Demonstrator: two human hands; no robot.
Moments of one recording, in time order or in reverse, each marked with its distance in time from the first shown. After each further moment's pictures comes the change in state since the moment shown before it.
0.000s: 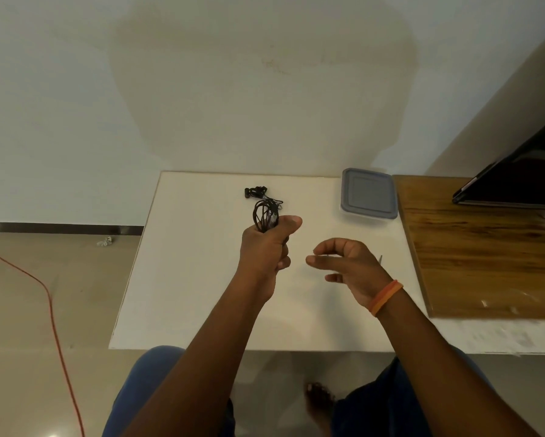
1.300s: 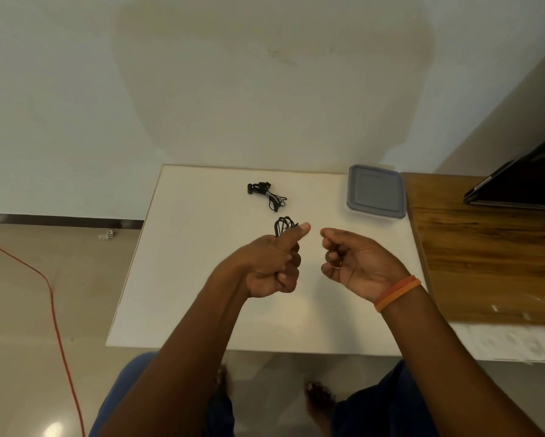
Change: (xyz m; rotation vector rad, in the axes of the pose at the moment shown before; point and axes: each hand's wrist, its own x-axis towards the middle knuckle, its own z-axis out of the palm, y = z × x) left_hand 0.015 0.003 -0.011 0.115 -0.303 -0.505; right_hand 0.000 -0.025 0.001 0.522 -0.012 0.269
